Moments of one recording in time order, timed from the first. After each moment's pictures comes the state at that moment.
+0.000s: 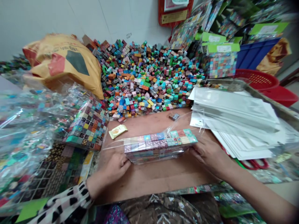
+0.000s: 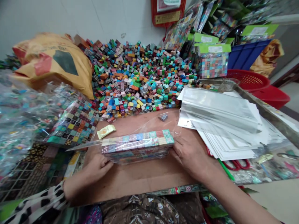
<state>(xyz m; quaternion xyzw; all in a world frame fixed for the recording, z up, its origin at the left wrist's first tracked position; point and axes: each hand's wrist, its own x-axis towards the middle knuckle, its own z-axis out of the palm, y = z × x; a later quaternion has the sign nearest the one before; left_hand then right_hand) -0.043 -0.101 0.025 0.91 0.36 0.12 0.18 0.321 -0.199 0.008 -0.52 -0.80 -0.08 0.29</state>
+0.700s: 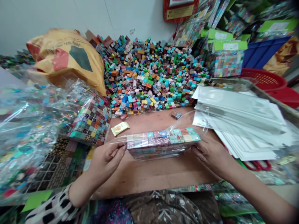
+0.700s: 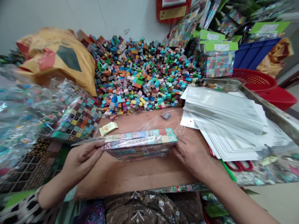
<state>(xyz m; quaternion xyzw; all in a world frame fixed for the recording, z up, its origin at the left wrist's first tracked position) -0.039 -0.117 0.084 0.86 0.42 0.28 0.11 0.322 -0.198 0.014 -0.51 -0.81 -0.10 0.27</state>
